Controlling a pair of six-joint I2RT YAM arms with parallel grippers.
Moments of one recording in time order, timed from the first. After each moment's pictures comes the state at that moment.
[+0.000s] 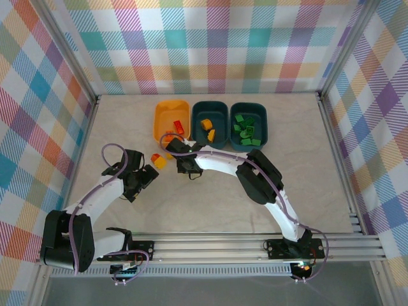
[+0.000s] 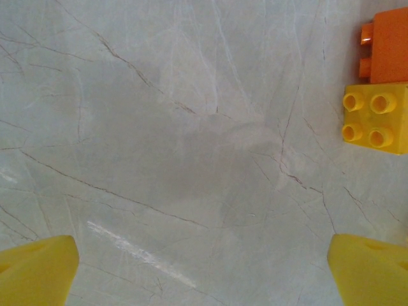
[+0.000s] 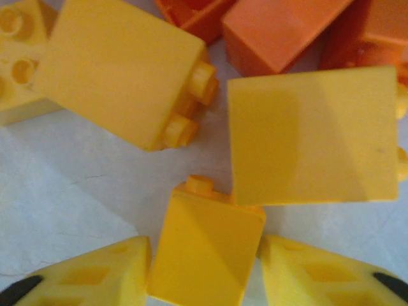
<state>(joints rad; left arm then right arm) -0.17 1.20 0.62 -0.61 0.00 -0.96 0.96 2.26 1.75 -0.68 0.25 0.83</state>
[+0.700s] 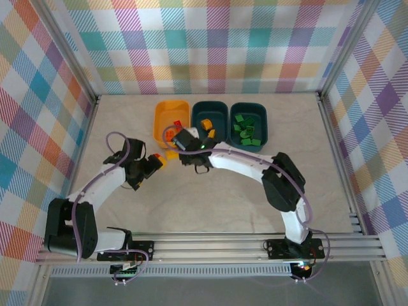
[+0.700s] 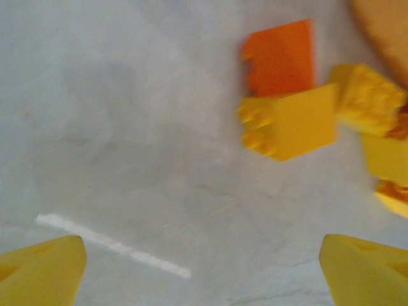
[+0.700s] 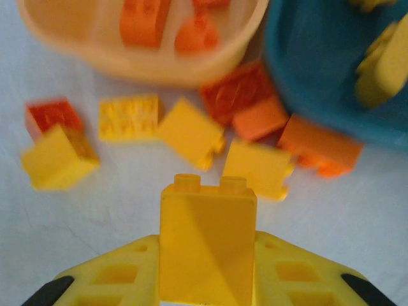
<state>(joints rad) -0.17 1.33 0.80 -0.60 0.09 -0.88 0.92 1.99 1.64 -0.60 0.30 0.59</state>
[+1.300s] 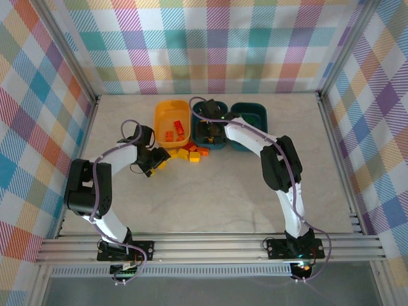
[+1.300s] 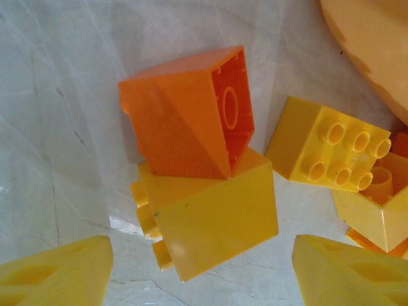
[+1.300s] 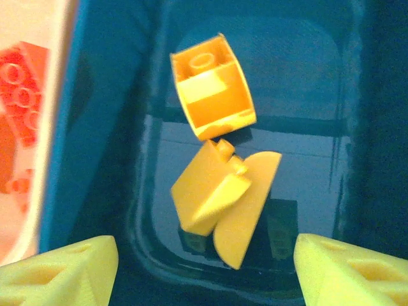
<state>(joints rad) -0.17 1.68 1.00 -0.54 0.22 -0.87 0.64 2.16 1.81 -0.60 0.14 0.49</state>
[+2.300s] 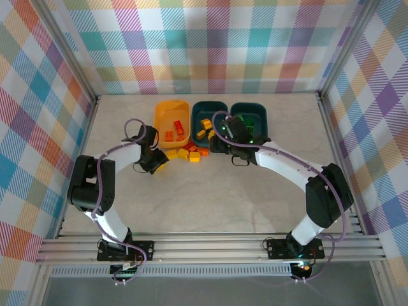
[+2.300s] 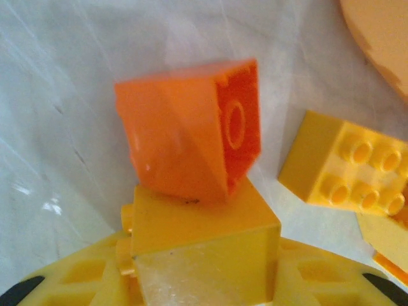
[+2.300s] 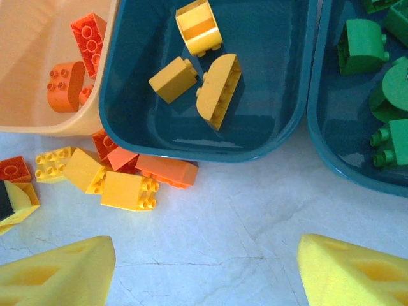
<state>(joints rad) -0.22 1.71 1.01 -0.54 0.15 -0.87 0.67 1.61 1.20 -0.42 0.11 0.55</state>
